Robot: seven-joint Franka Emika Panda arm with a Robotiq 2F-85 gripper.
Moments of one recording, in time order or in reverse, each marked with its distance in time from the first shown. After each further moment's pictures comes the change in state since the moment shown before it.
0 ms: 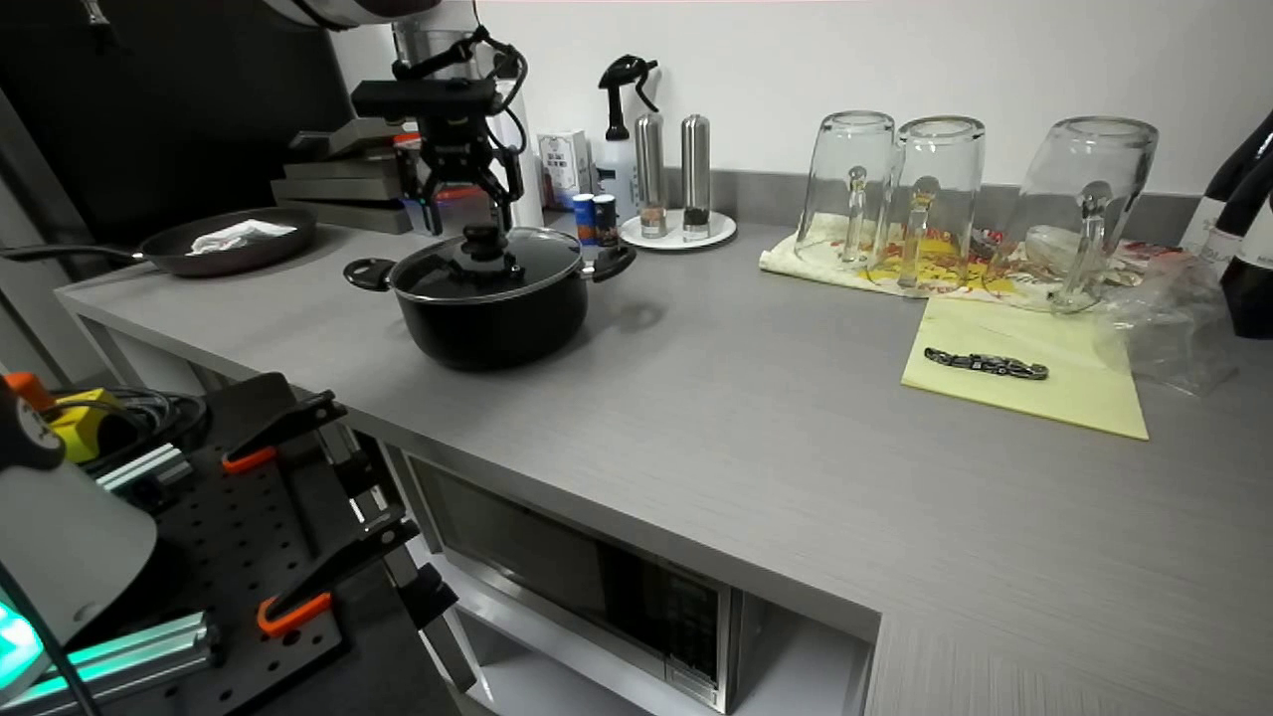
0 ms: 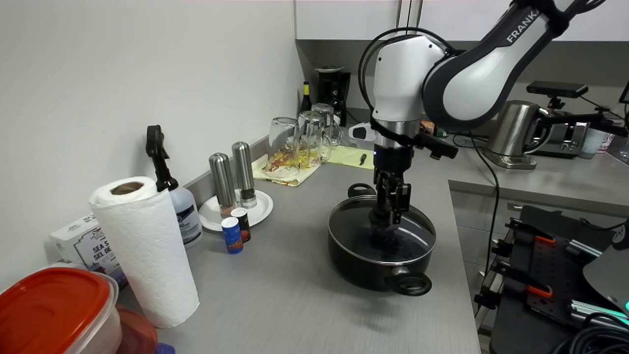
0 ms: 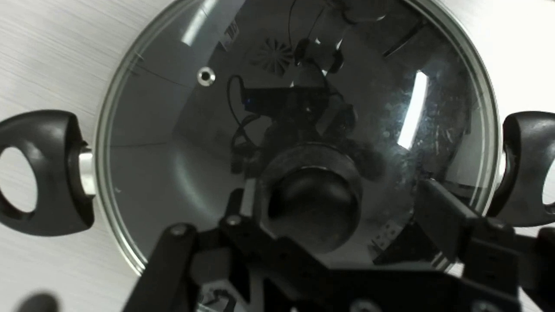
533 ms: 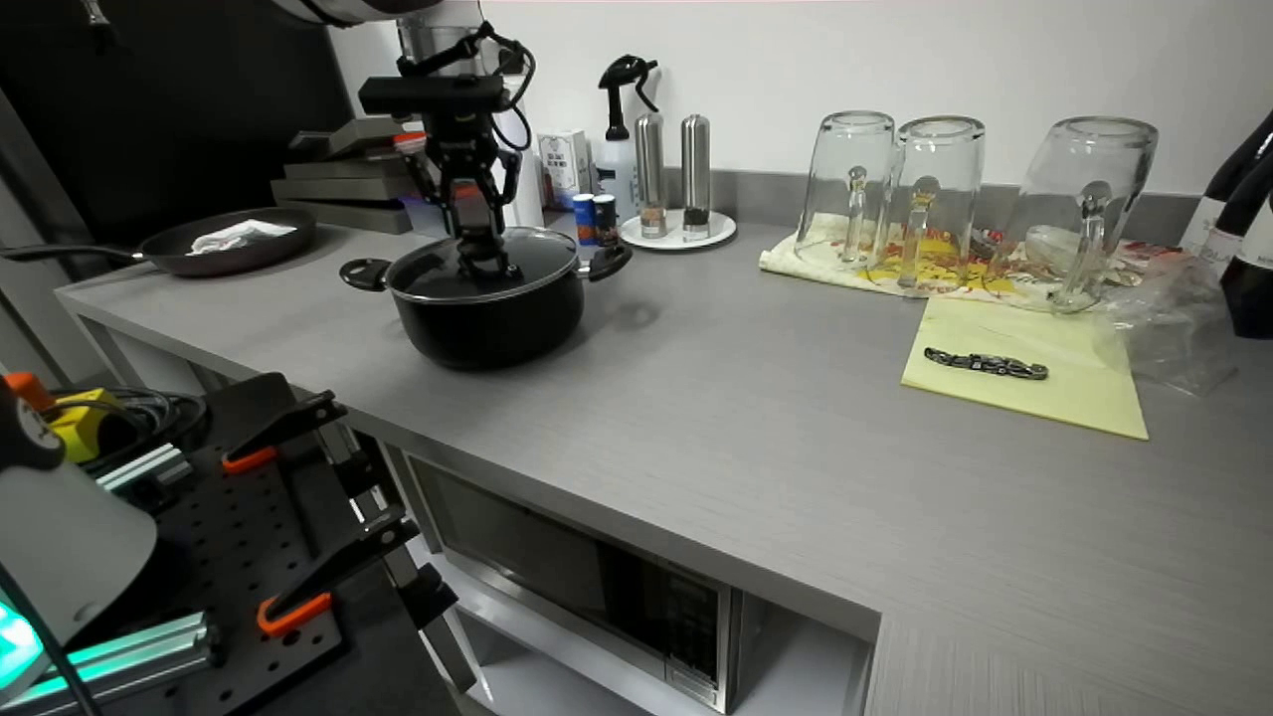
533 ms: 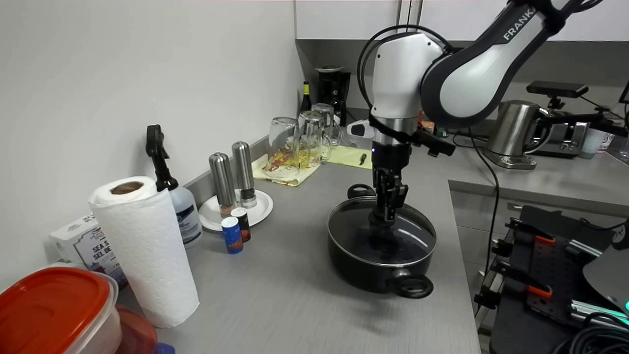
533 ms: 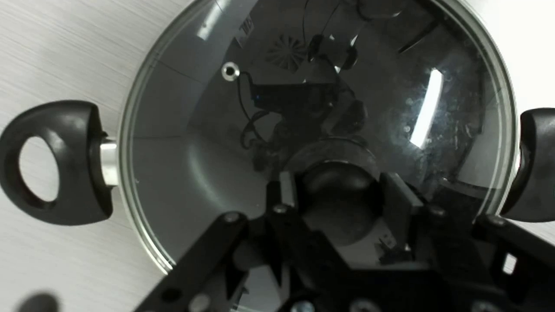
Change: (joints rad) arm -0.009 0.002 0.001 0.011 0.001 0.002 -0.027
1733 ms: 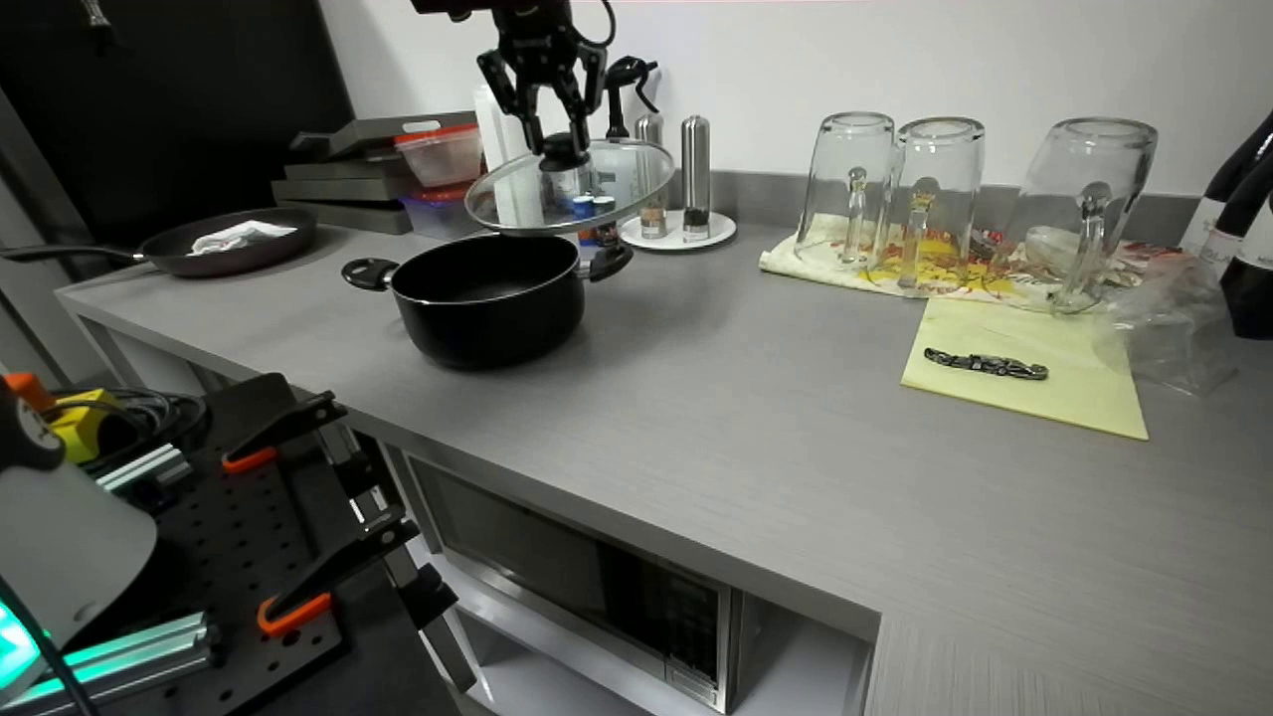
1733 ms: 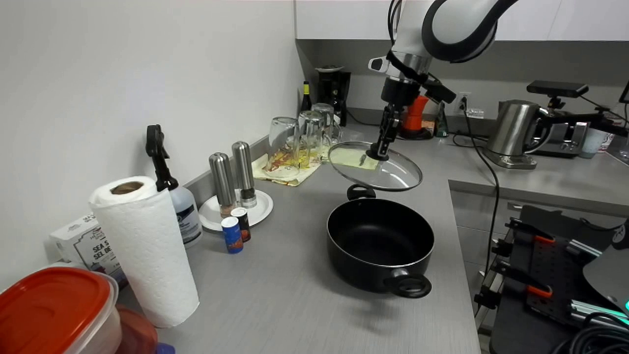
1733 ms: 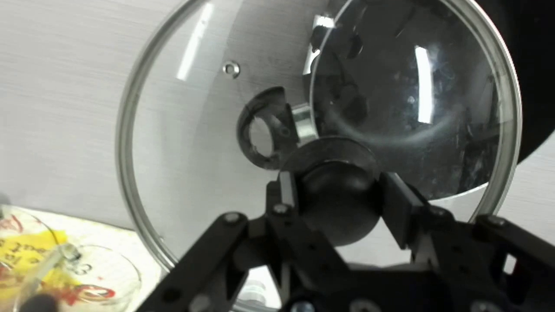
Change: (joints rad) arm -0.094 -0.190 -0.156 0.015 0.150 -0.005 -0.068
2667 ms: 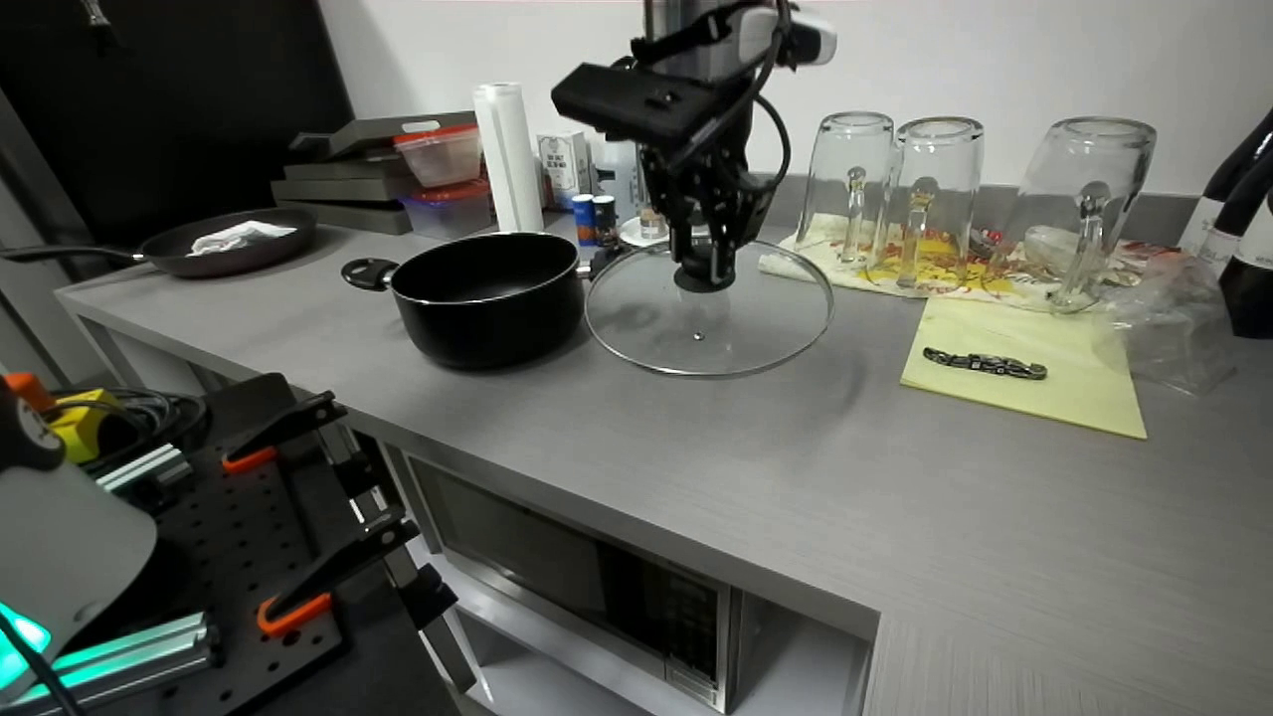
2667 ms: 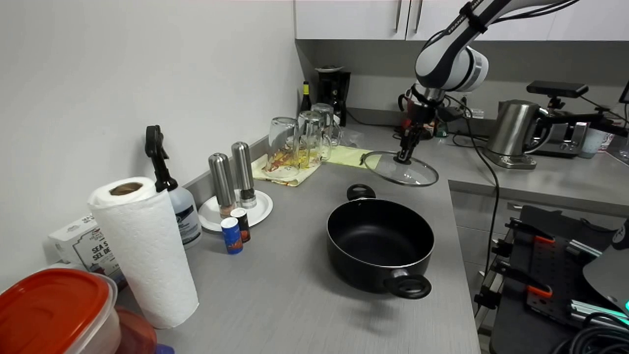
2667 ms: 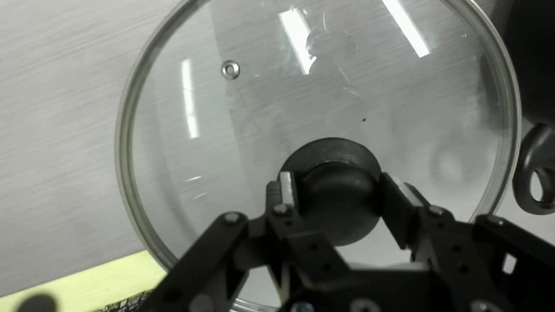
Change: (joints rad) arm -0.226 0.242 -0.172 0.080 0.193 0.071 -0.019
